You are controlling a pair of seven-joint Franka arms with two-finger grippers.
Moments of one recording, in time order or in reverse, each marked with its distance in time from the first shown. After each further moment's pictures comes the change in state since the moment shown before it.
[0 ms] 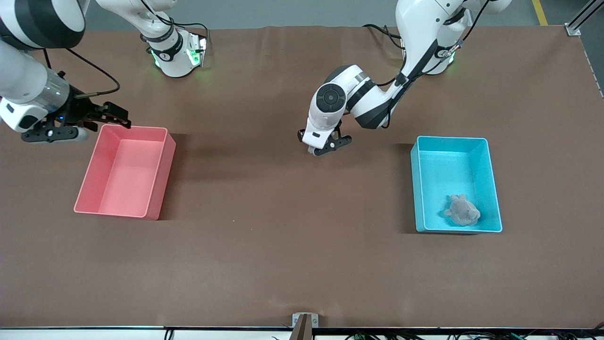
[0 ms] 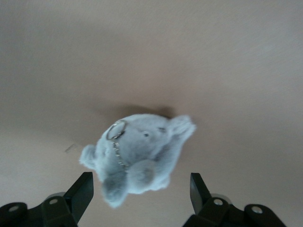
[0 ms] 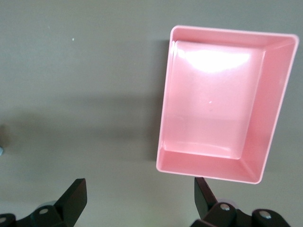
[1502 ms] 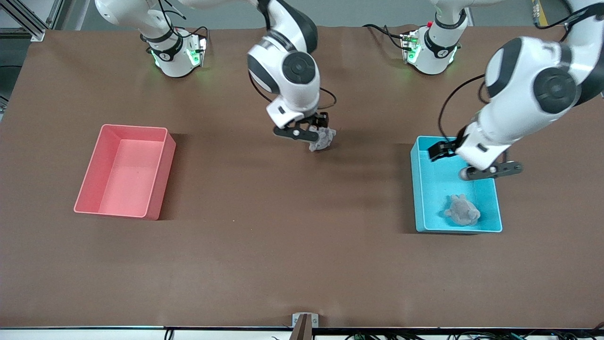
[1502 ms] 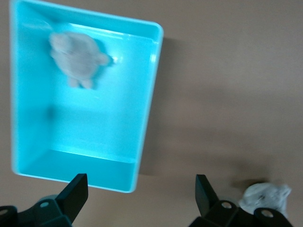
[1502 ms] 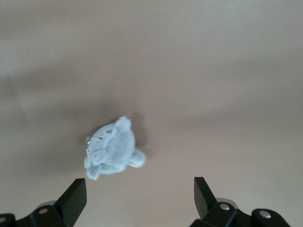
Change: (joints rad) left arm 0.502 -0.363 0.078 0.086 -0.003 -0.384 0.777; right arm 0.816 0.556 0.014 0.401 0.019 0.144 1.043
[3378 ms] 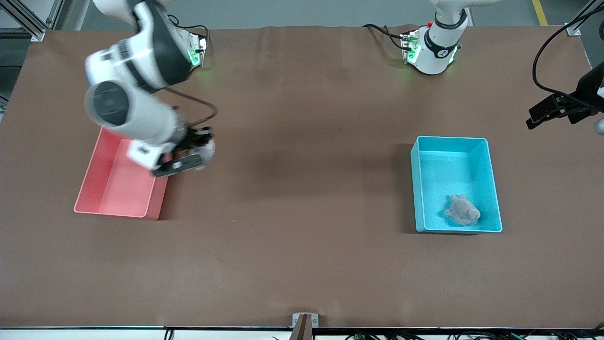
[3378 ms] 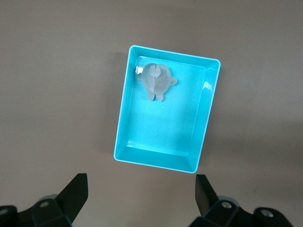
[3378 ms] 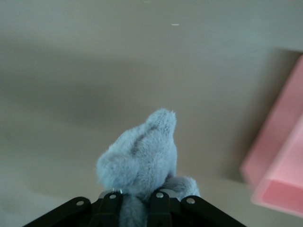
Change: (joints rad) left arm 0.010 -0.177 0.284 0.217 0.013 -0.299 0.321; right arm -0.369 -0.198 0.038 -0.134 0.001 -0.117 -0.686
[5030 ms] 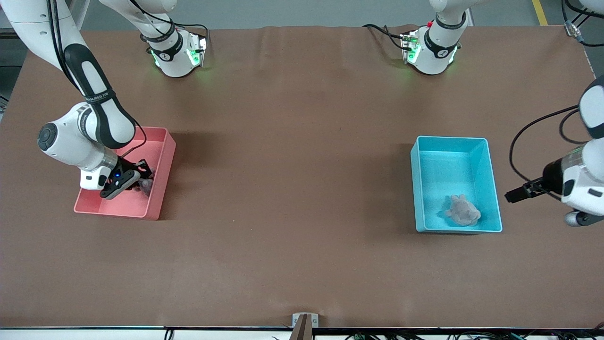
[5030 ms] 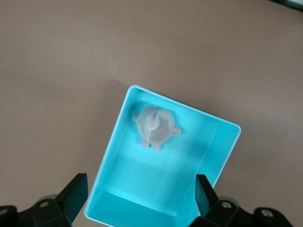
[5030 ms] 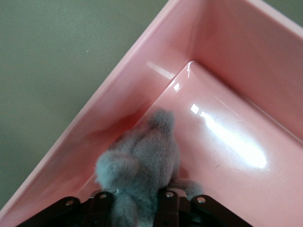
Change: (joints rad) left arm 0.263 0.363 -0.312 0.176 0.139 0.174 -0.218; right arm -0.599 0.110 -0.023 -0.587 0.258 0.835 -1.387
